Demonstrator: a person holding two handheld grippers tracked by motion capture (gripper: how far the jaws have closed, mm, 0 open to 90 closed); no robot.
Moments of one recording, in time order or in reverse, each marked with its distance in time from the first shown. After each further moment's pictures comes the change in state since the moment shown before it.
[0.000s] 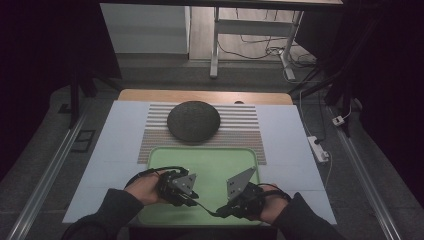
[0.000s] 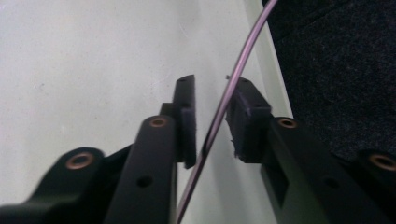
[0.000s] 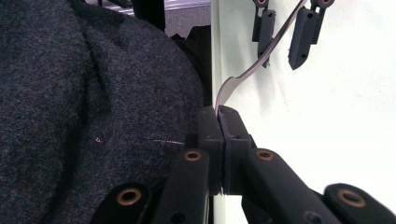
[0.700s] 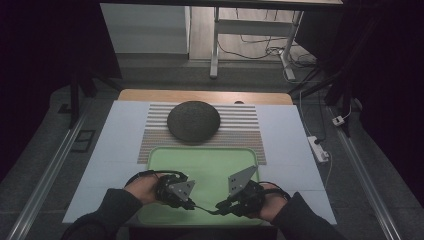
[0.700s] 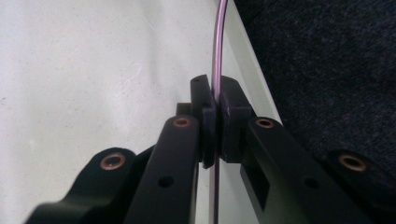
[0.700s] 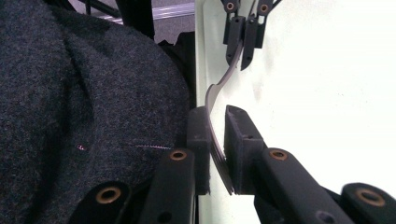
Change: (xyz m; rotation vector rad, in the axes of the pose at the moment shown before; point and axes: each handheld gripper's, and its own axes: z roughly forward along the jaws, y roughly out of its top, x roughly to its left) left arm -0.004 -0.006 0.005 0.004 -0.074 0.102; right arm -0.008 -0.006 0.001 -0.039 -0.025 0.028
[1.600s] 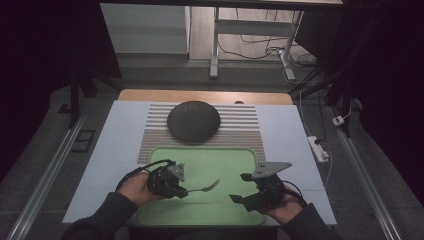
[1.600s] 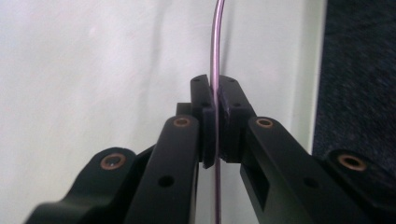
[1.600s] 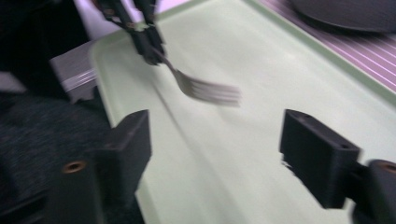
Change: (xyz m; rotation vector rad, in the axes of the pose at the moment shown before) left arm 0.006 -0.022 -0.016 0.020 0.118 -0.507; right arm 0.000 -0.034 -0.038 -0.208 -0.399 0.343
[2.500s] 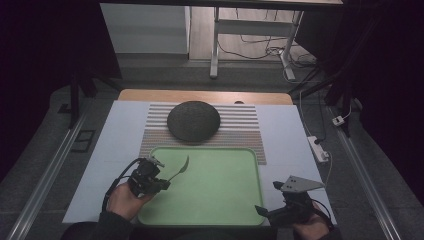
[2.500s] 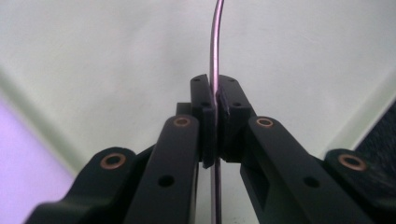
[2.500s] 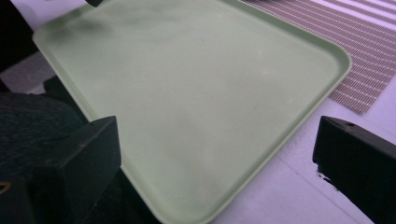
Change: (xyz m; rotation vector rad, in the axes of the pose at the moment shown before) left arm -0.009 -0.042 -0.022 -0.096 0.224 -0.647; right arm 0.001 -0.052 -0.048 -0.028 -0.161 0.099
